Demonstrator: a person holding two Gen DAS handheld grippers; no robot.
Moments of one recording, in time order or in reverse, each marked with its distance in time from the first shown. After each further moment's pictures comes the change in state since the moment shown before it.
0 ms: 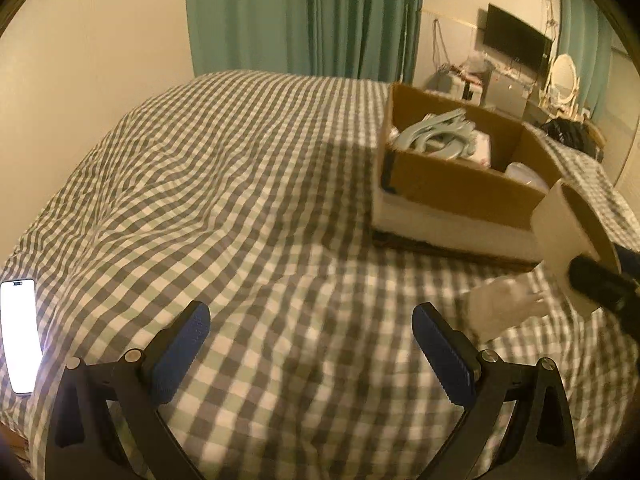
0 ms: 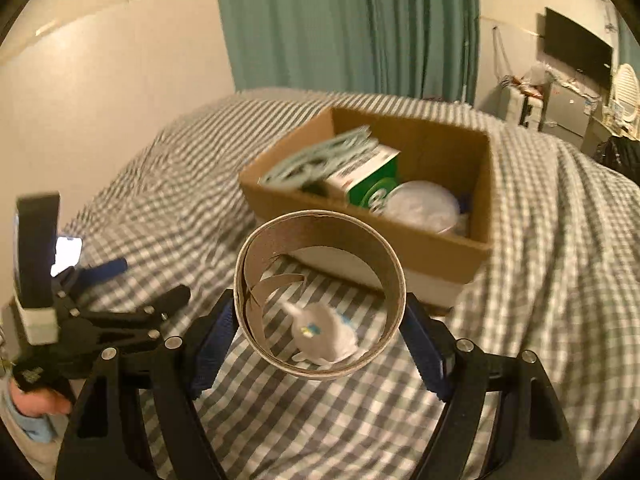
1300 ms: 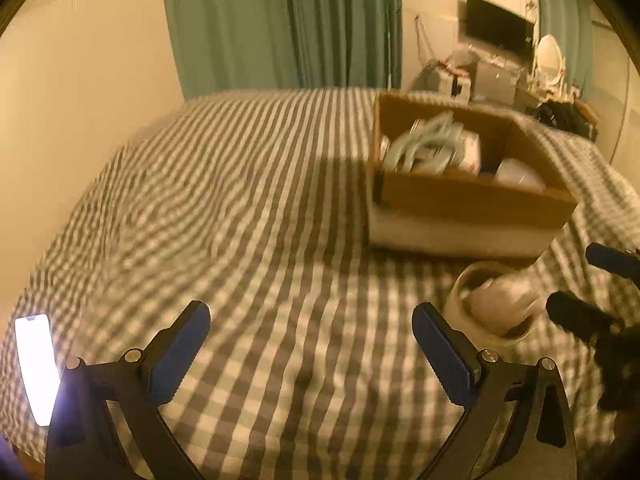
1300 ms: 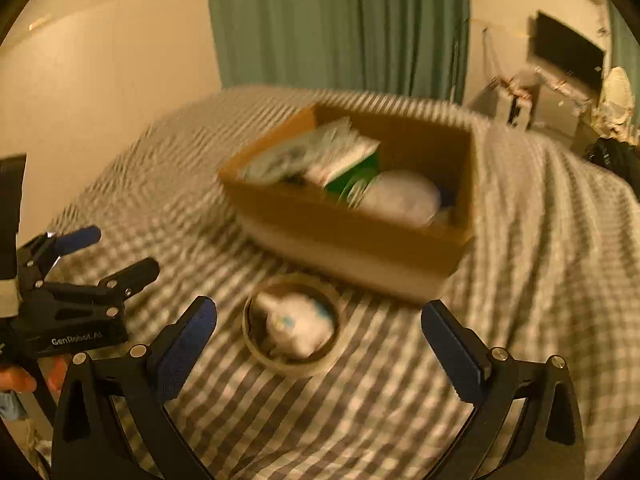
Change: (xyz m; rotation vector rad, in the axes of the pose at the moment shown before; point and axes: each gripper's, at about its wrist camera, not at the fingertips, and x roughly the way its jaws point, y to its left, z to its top) left arm 0.002 -0.001 0.004 0.100 -0.012 0.046; right arm 0.034 0.003 -0.017 -0.034 0.072 -0.024
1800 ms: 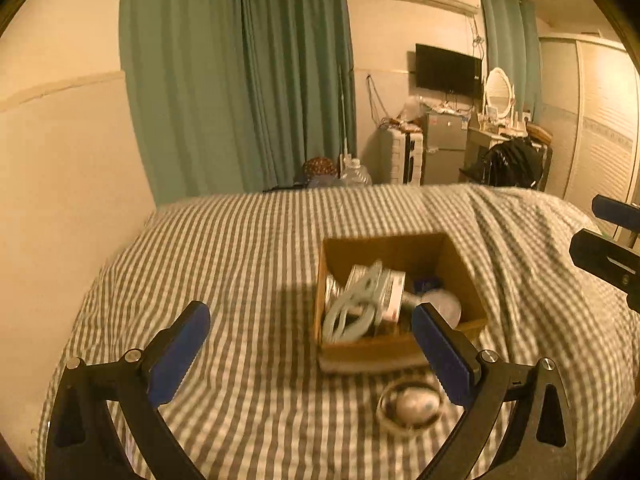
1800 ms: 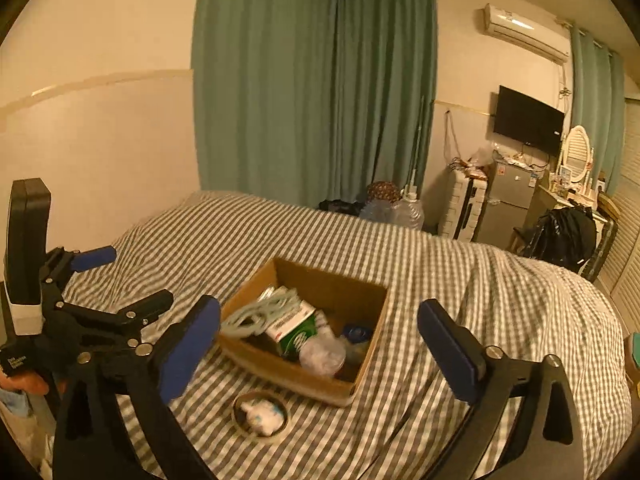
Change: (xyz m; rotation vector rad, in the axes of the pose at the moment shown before) left arm -0.105 -0.015 0.103 0.095 -0.222 -0.132; right arm -0.159 -0.017 0.094 -0.019 -0.304 -0.148
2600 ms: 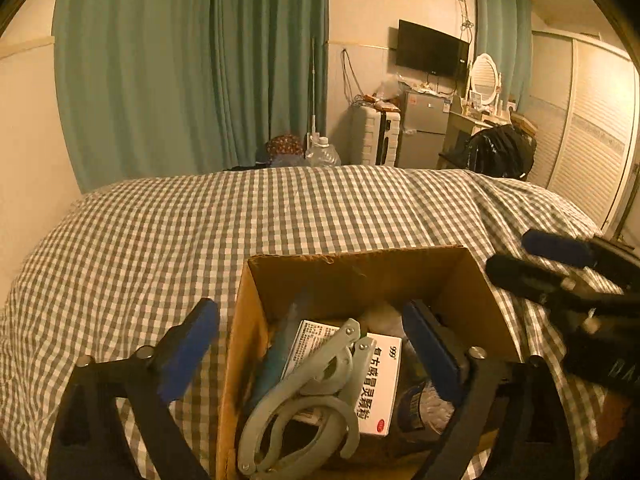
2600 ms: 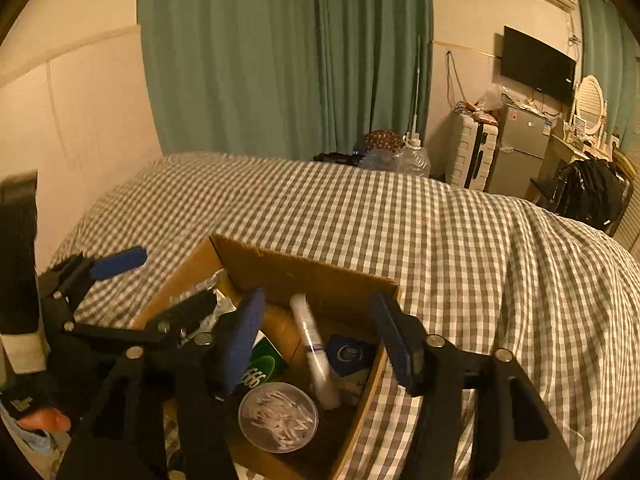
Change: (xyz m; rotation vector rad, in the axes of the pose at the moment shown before) left arm 0.177 -0.055 0.042 -0.007 0.062 -0.126; right arm 0.169 -0.053 0.008 0.097 0.146 0.008
